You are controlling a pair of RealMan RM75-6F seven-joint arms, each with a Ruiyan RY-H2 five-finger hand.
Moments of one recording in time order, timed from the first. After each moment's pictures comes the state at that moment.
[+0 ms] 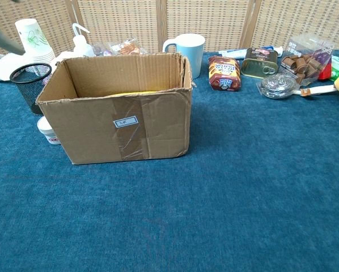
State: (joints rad) left arm -0.85 -0.89 -0.12 -2.02 0.78 0.98 0.29; right arm 0.13 -1.12 0.12 -1.45 -1.57 1.59 0.32
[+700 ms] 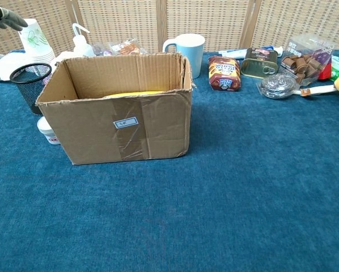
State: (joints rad) left arm -0.79 -1.00 -0.09 -1.72 0.83 0.85 0.22; right arm 0.13 -1.13 0.11 -1.46 -1.58 1.59 0.32
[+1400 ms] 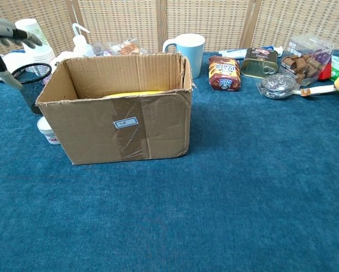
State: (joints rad) left arm -0.95 -1.22 -0.06 -1.43 0.47 0.75 0.46; right arm 0.13 -1.12 0.12 -1.45 -1.56 1.58 0.34
